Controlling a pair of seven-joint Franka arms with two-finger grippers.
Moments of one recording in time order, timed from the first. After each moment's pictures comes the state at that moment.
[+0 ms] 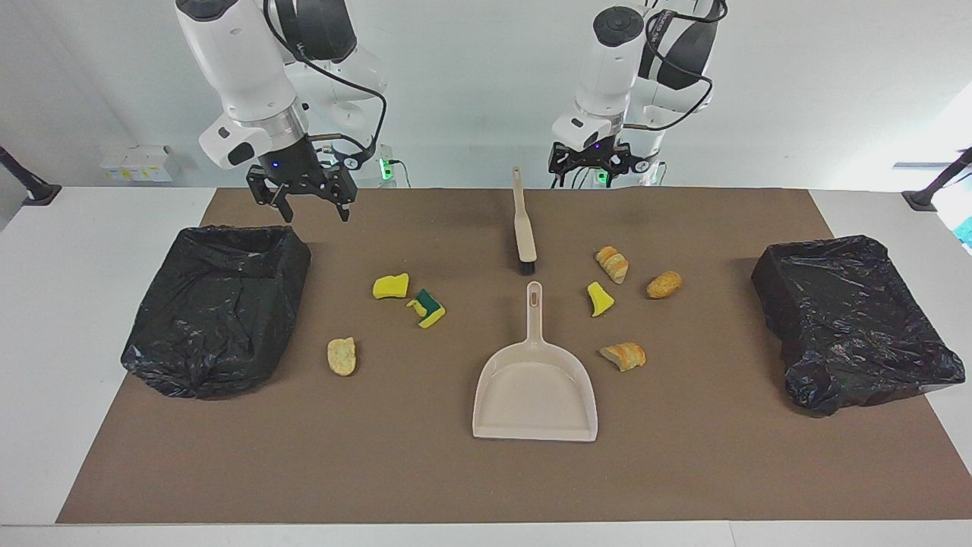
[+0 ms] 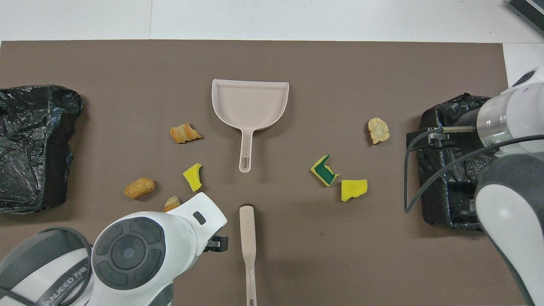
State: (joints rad) left arm -0.55 -0.29 -0.11 -2.19 -0.05 1.80 -0.51; right arm 0.12 -0.04 0.02 -1.70 0.06 1.69 0.17
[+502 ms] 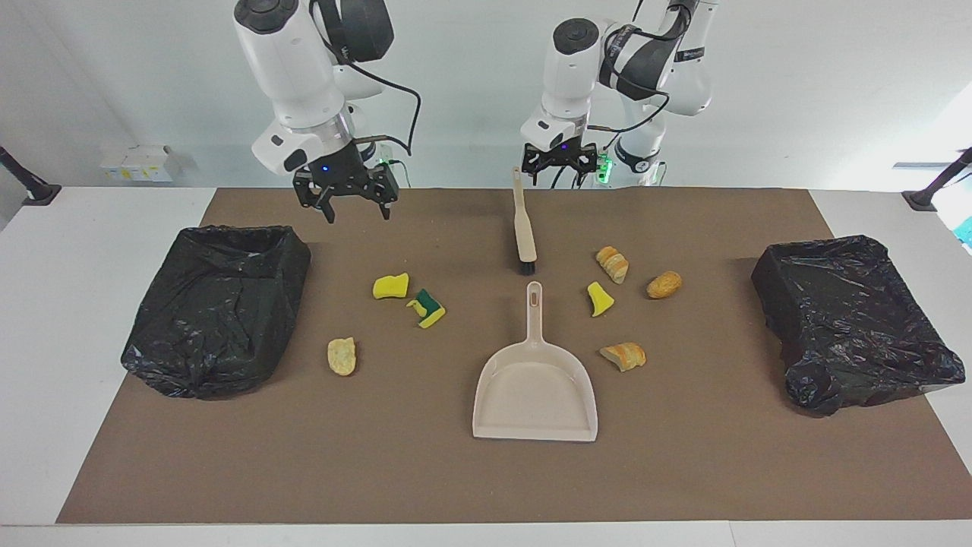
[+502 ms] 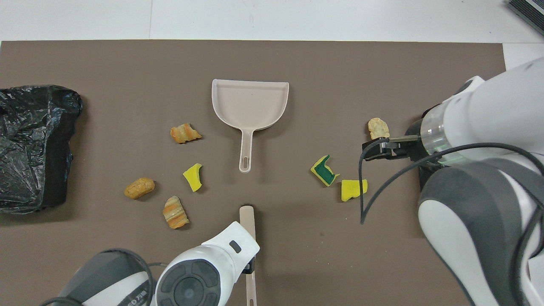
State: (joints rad) left arm -0.71 -0.30 -0.11 -2.30 -0.06 1.92 -0.68; right arm 0.25 0.01 0.02 -1.69 0.10 1.70 0.26
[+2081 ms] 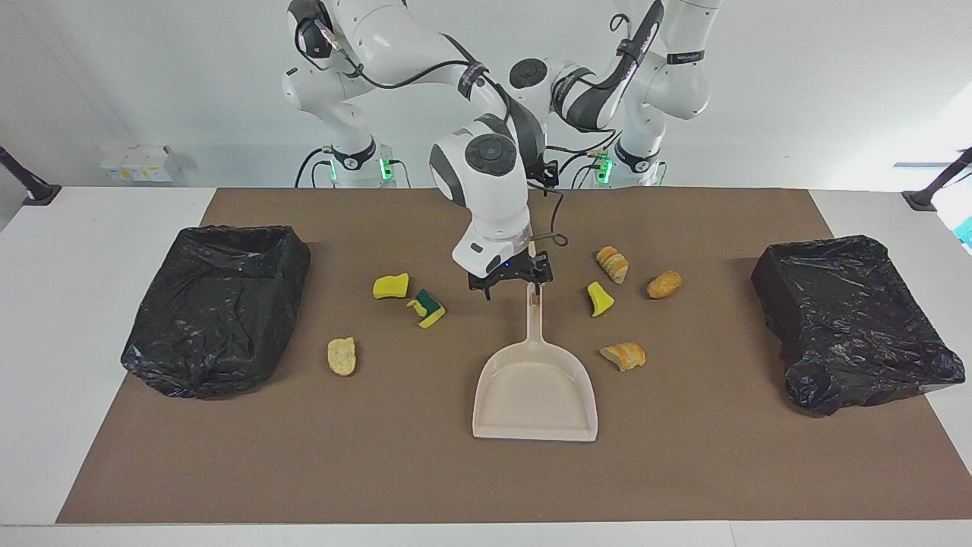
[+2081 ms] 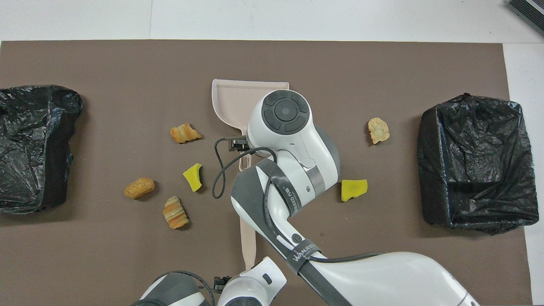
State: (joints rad) left arm -0.90 -0.20 -0.11 -2.50 -0.09 2.21 -0.78; right arm 0.58 0.51 0.03 -1.45 0.10 2.06 0.56
